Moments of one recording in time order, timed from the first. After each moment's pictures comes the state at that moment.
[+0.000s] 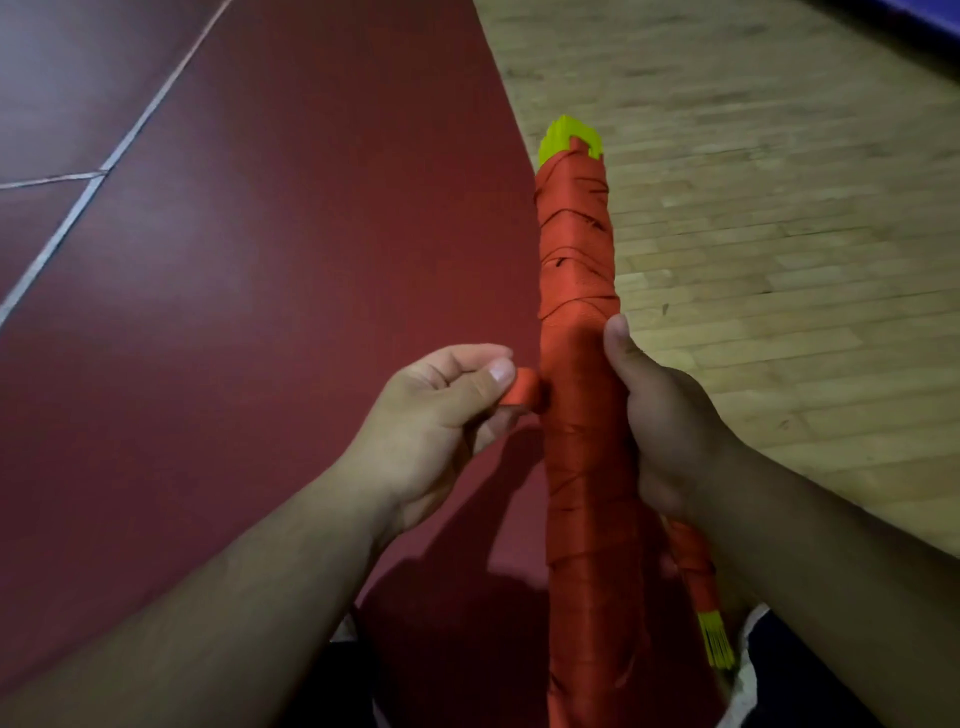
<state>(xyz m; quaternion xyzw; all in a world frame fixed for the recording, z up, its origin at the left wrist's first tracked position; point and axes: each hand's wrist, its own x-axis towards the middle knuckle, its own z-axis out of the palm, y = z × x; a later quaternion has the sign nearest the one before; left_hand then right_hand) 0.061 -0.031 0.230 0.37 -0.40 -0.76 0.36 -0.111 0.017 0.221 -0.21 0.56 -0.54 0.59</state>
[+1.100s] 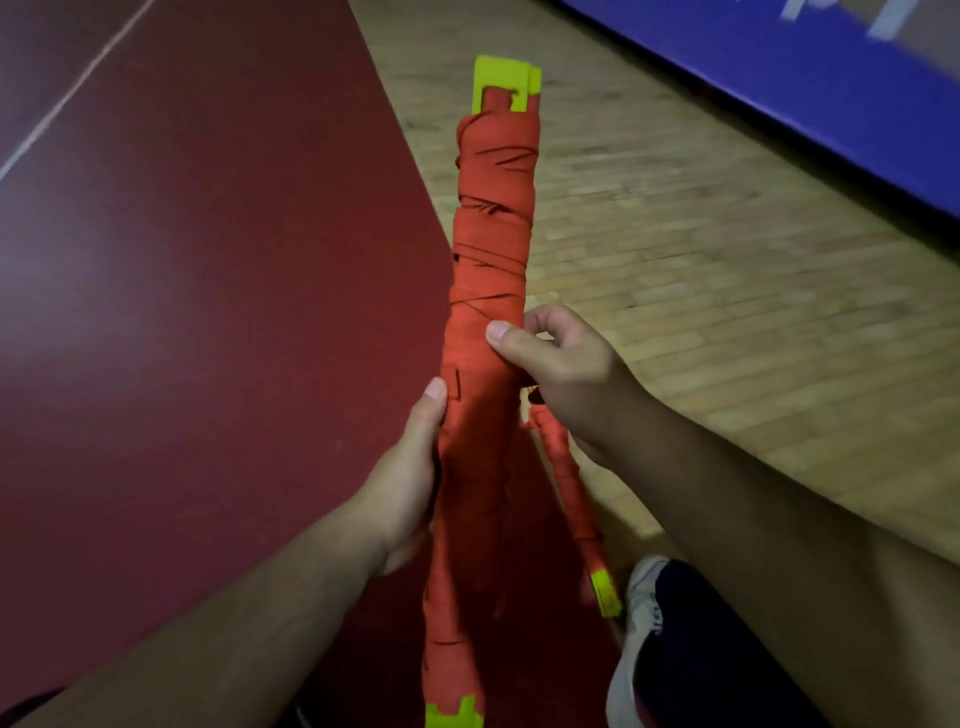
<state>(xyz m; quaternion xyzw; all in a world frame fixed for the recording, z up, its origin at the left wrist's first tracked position) 0.019 0.049 0.235 0.38 -0.41 -0.80 0.21 -0.136 0.074 0.292 -0.39 0.64 -0.53 0.39</state>
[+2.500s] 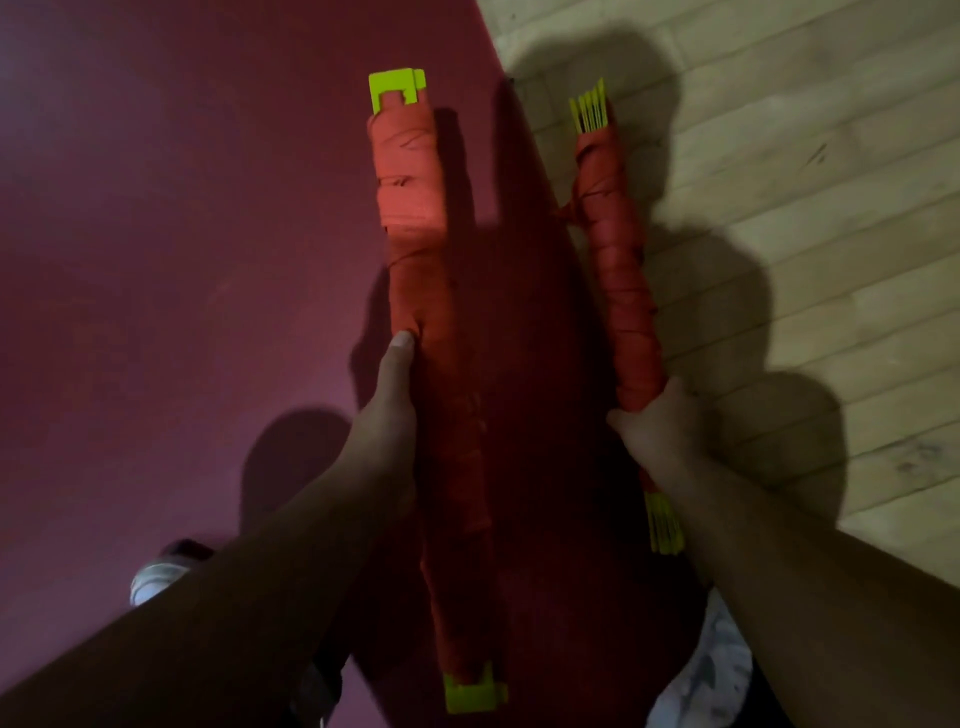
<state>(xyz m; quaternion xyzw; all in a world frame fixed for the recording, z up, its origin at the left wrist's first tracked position) -0.049 -0.053 -0.083 0.67 -0.19 -0.71 0.08 -0.254 0.080 -0.152 -0.09 0.93 -0.06 0.36</state>
